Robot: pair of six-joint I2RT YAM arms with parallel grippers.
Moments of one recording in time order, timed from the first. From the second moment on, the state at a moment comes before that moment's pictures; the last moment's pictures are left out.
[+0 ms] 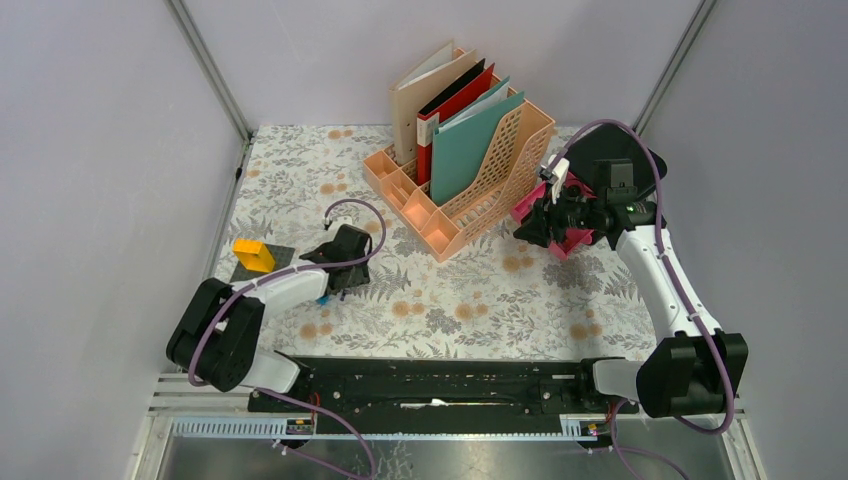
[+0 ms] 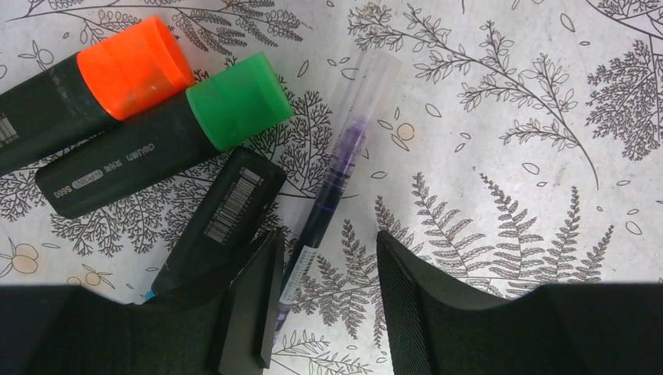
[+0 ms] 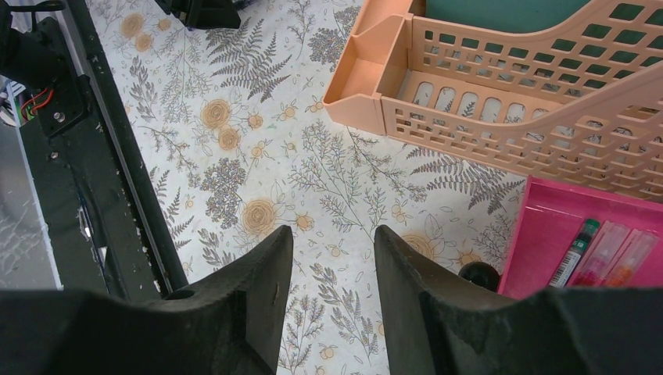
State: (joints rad) left arm -0.46 1.40 0.63 -0.25 -0.34 -0.58; right arm 0.06 1.26 1.09 -0.67 -0.93 -0.50
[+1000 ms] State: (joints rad) left arm -0.45 1.47 0.69 -0.21 -0.24 -0.55; right arm 0.05 1.26 1.09 -0.67 -0.94 -0.50
